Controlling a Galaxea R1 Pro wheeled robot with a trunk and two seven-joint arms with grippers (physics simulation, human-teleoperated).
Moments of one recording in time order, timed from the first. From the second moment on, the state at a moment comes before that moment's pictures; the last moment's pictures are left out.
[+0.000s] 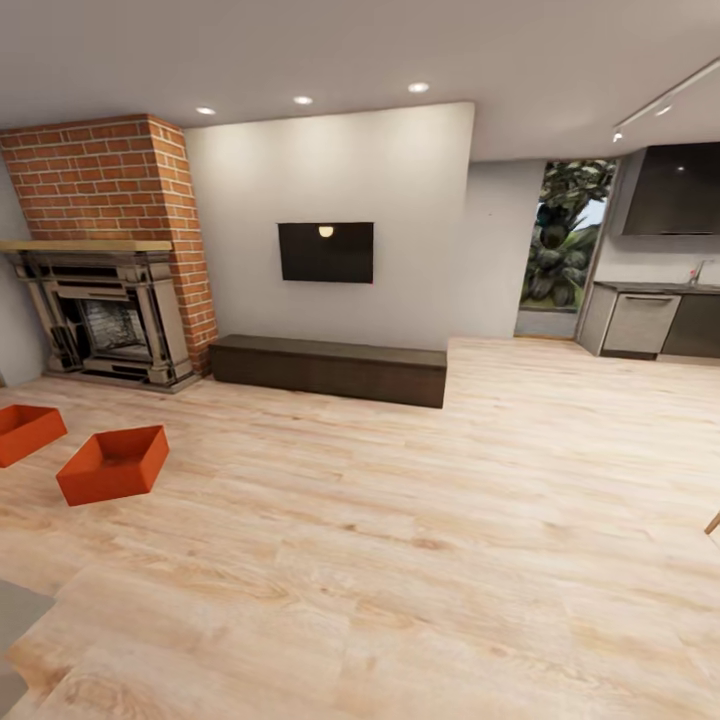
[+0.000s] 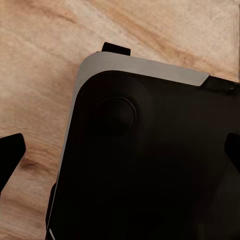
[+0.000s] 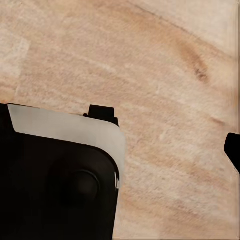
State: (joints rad) left arm 0.00 0.02 0.00 -0.13 0.26 0.03 0.00; right arm -0.15 -0.04 0.03 0.03 0.13 -0.15 -0.03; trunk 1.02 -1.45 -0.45
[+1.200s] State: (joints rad) left arm 0.00 0.02 0.00 -0.13 0.26 0.03 0.00; right arm -0.15 -0.04 0.03 0.03 0.07 -0.14 -0.03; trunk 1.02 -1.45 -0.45
